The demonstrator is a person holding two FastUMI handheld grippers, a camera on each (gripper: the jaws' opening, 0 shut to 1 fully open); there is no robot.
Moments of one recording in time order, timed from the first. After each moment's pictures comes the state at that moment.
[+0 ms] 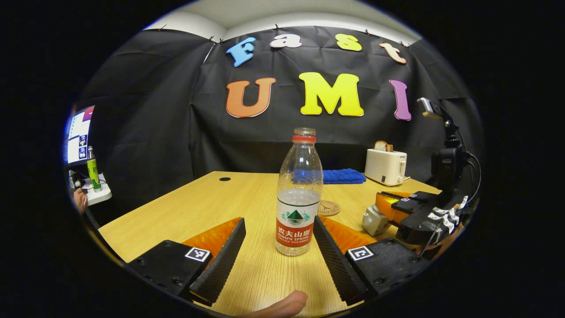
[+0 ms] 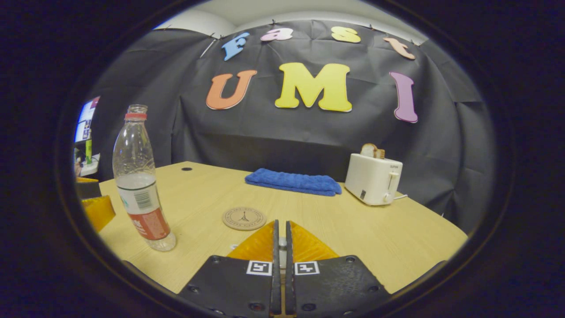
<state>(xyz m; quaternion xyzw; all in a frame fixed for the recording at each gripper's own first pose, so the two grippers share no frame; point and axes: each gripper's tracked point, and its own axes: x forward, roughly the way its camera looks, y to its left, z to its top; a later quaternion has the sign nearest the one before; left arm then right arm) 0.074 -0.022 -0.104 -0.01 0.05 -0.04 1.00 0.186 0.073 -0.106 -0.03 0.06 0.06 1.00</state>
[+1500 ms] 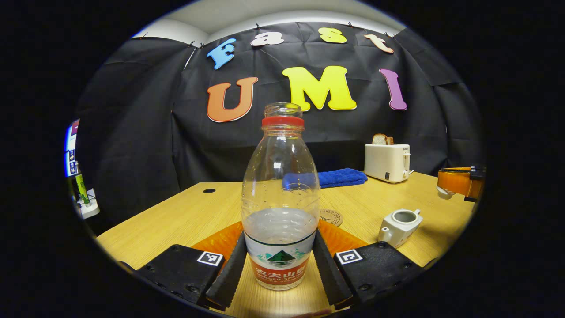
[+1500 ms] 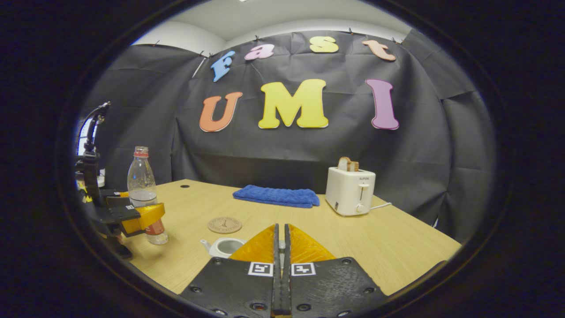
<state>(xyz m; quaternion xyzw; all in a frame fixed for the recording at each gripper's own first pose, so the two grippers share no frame) 0.145 -0.054 -0.104 0.03 0.05 -0.05 1.00 0.143 -0.026 -0.071 0.01 0.01 0.07 1.00</state>
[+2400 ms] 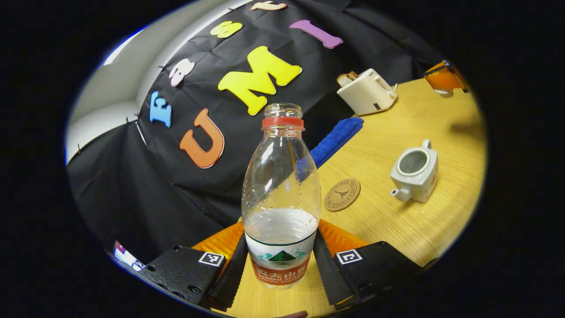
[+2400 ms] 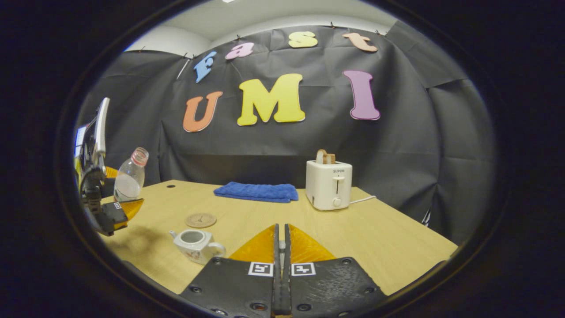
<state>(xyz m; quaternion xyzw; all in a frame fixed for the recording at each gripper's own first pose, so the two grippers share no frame) 0.146 -0.067 -0.076 0.41 0.06 -0.01 0.91 0.153 -0.090 -0.084 0.02 0.03 0.04 1.00</state>
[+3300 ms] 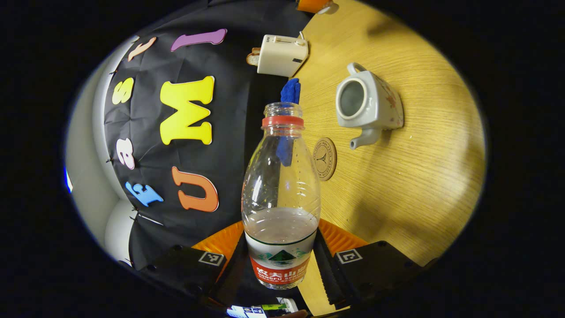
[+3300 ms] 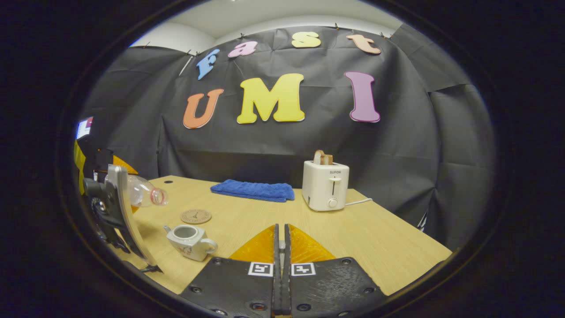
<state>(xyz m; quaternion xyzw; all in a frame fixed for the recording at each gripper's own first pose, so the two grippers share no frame) 0.140 -0.077 -0.083 0.69 0.12 -0.03 0.72 0.152 -0.098 -0.082 0.01 0.03 0.04 1.00</state>
